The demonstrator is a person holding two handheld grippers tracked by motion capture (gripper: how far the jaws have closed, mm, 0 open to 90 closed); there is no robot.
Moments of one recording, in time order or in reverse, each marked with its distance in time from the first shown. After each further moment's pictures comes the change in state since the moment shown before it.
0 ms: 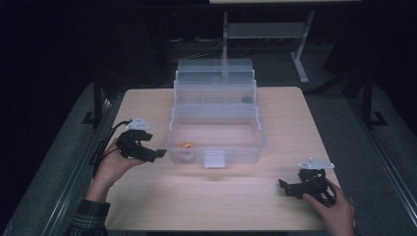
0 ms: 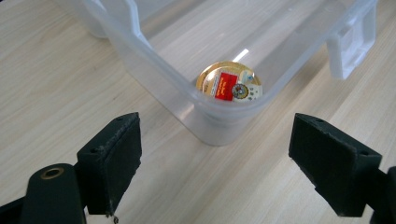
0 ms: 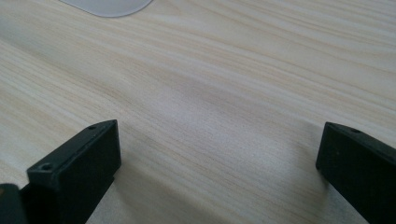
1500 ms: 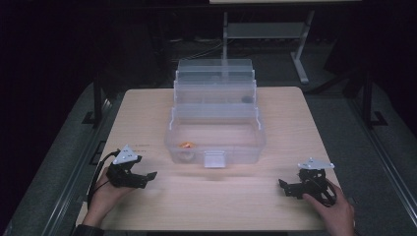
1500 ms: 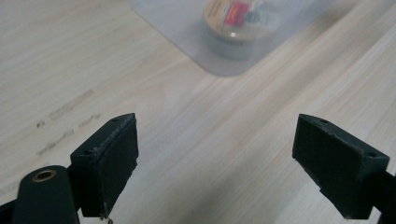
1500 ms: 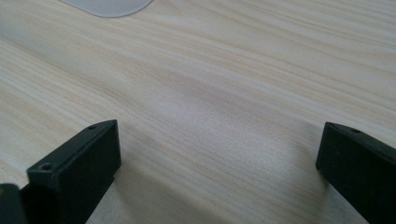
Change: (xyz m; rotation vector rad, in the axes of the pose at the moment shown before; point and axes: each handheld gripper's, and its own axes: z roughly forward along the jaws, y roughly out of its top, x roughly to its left) left arm -0.014 -0.093 0.010 -0.084 0.070 -0.031; right arm 0.000 0.000 0.000 0.000 0.000 0.001
